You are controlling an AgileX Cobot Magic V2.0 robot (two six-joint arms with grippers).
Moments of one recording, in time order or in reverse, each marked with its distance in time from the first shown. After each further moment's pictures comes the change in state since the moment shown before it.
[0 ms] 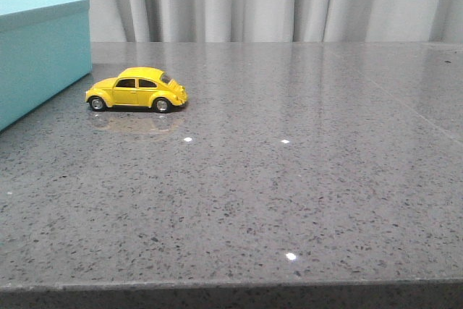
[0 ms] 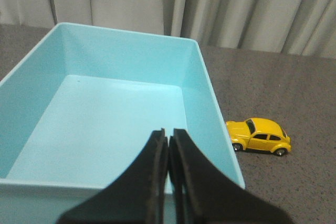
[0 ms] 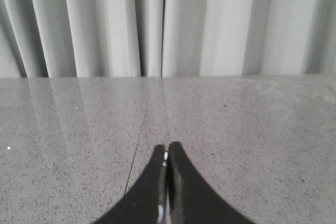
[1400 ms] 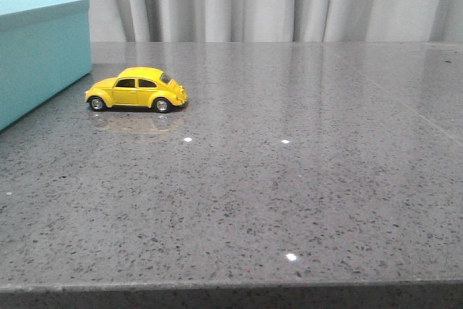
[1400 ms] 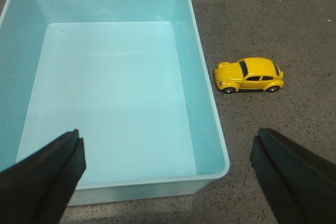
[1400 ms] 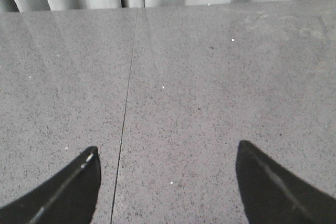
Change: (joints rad) left arm 0.000 0.398 -0.455 0.000 0.445 0.099; right arm 0.000 0.353 -0.421 0.018 0.391 0.004
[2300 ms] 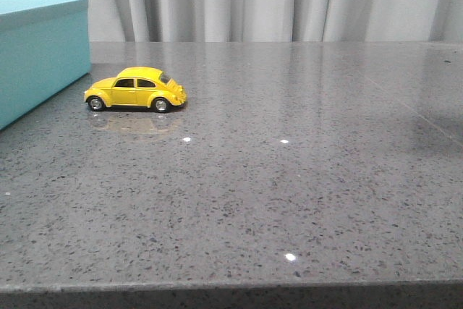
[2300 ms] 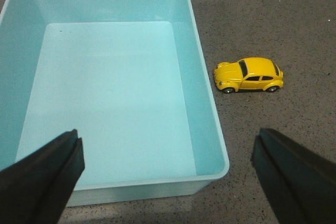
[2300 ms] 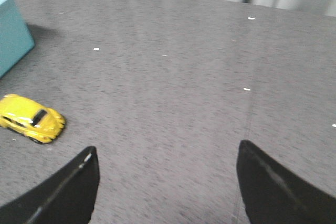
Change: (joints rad) left arm 0.000 0.000 0.000 0.000 0.001 0.000; right arm 0.328 0.574 -0.192 0.027 -0.292 -0.010
